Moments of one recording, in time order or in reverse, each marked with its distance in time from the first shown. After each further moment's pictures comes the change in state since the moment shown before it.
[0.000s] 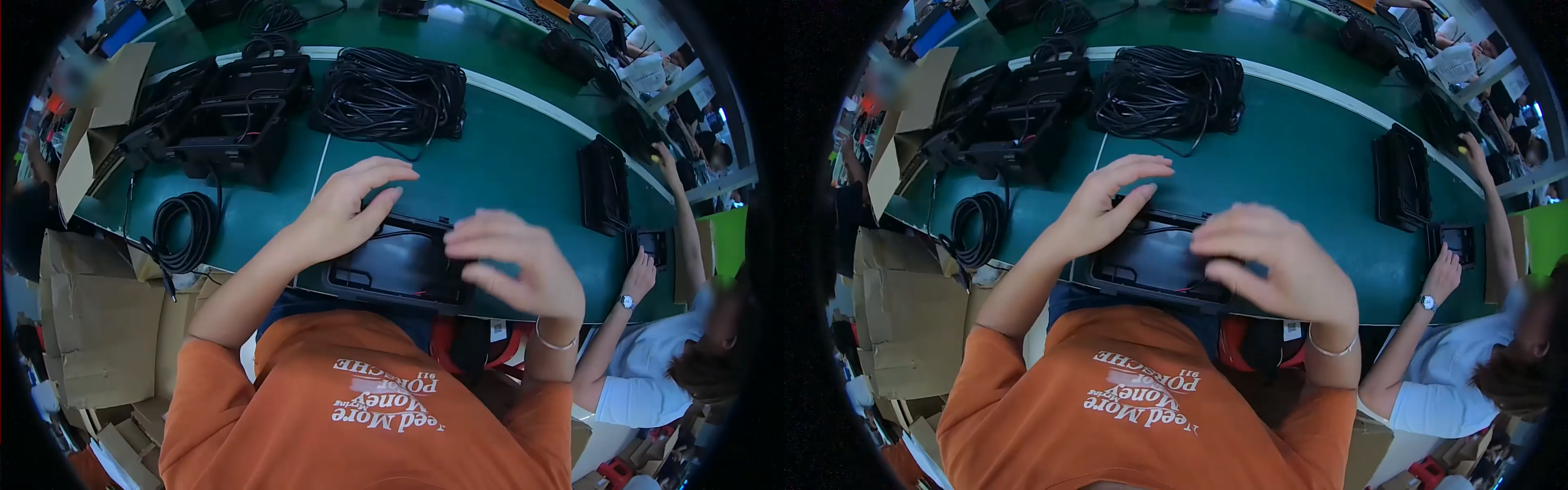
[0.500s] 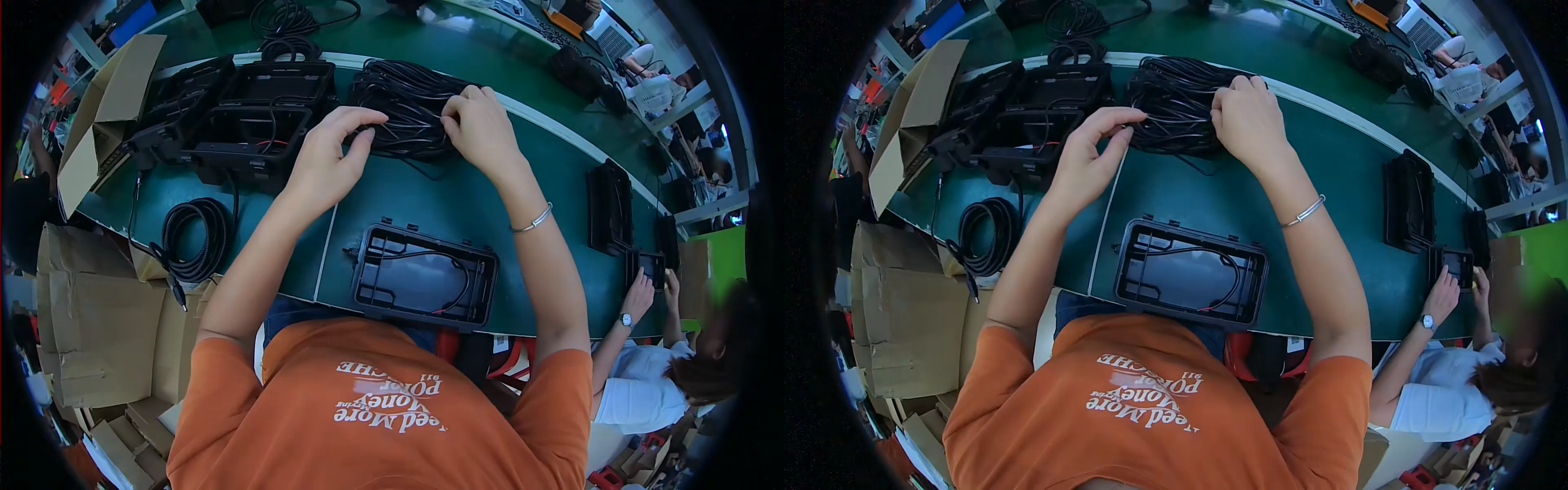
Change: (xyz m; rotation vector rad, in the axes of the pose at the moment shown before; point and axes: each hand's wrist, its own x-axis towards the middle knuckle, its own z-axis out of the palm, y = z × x) left_hand 0.026 -0.038 -0.049 0.103 0.328 -0.138; right_hand 0.153 0.109 0.006 -0.847 0.206 0.227
